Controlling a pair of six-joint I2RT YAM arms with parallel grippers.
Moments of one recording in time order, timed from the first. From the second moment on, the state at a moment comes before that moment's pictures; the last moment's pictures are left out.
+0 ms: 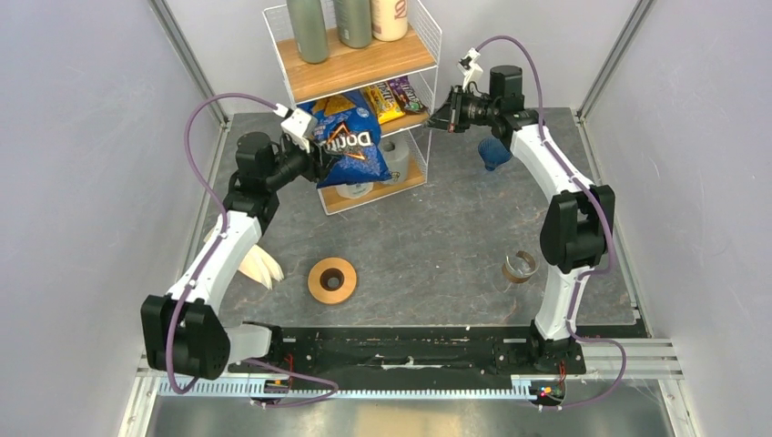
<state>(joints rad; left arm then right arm) -0.17 1.24 0.99 0.07 0.50 0.09 0.20 1.96 1.77 -0.23 -0.81 0.35</state>
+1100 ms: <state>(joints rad) 0.10 1.63 1.37 0.13 0.72 0.10 0.27 2.25 2.09 -0.14 -0.69 0.35</state>
